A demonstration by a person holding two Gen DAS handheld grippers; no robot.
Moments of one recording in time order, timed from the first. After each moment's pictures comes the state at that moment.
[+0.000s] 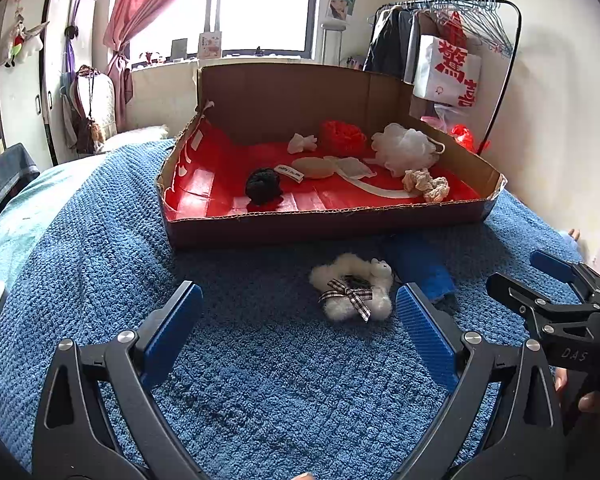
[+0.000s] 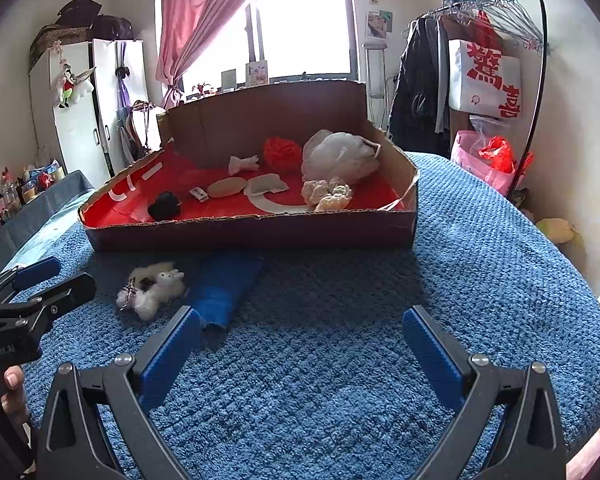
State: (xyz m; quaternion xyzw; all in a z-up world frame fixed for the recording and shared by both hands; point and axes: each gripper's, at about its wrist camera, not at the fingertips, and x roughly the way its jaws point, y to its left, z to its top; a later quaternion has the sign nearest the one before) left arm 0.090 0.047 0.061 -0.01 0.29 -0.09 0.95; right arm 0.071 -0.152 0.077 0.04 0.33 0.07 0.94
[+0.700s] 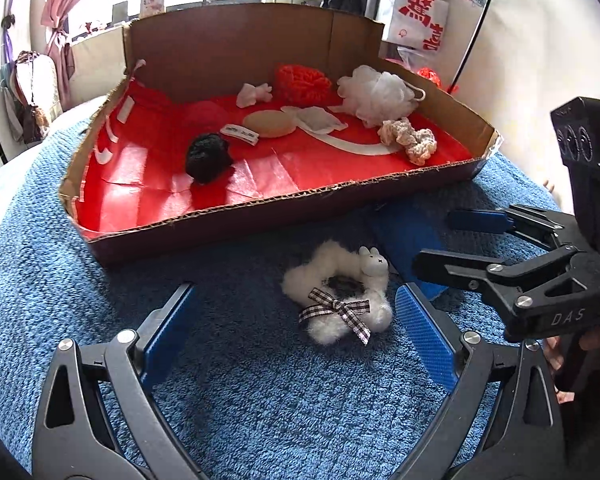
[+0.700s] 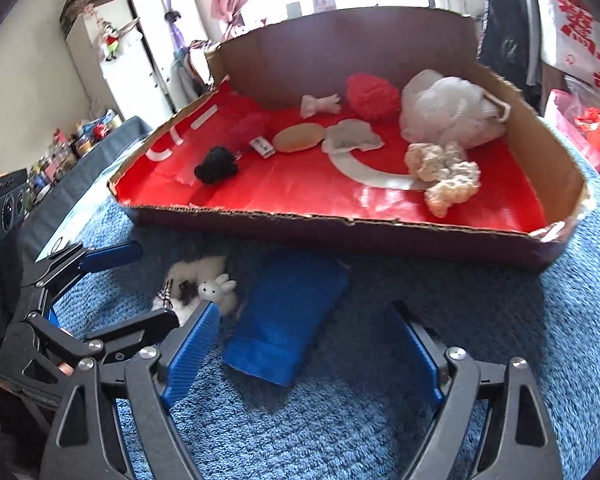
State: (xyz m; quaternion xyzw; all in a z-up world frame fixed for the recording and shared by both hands) left arm 0.150 0.032 0.048 0.03 0.39 -0.18 0.90; right arm 0.149 -0.121 0.064 0.04 0.45 0.22 0.86
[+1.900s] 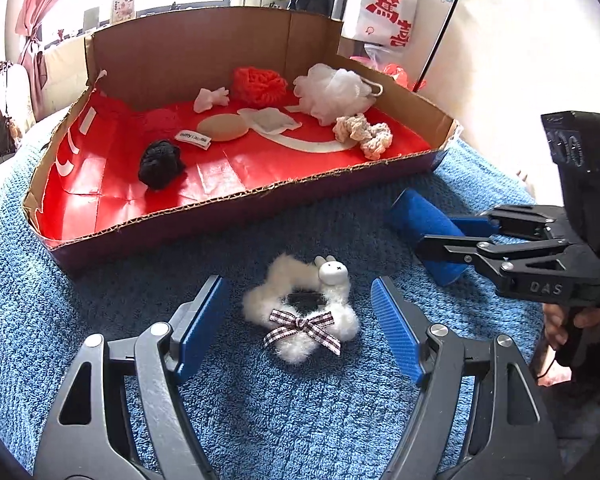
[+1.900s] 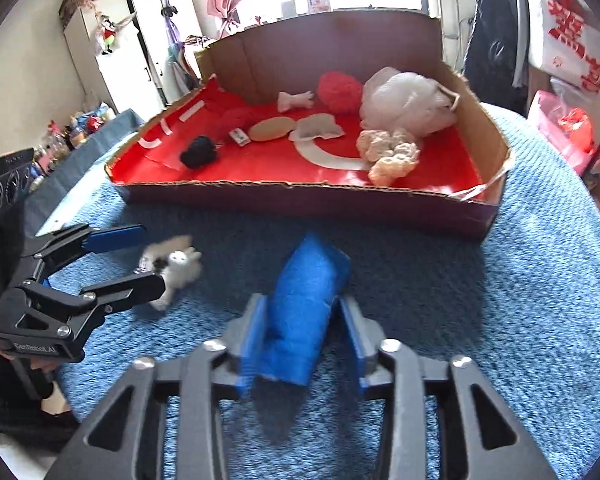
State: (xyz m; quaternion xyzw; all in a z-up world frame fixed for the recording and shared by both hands) left arm 0.141 0.015 0.052 0.03 0.39 -0.24 0.89; right arm 0.121 -0.158 0.071 0.02 0.45 0.20 0.87
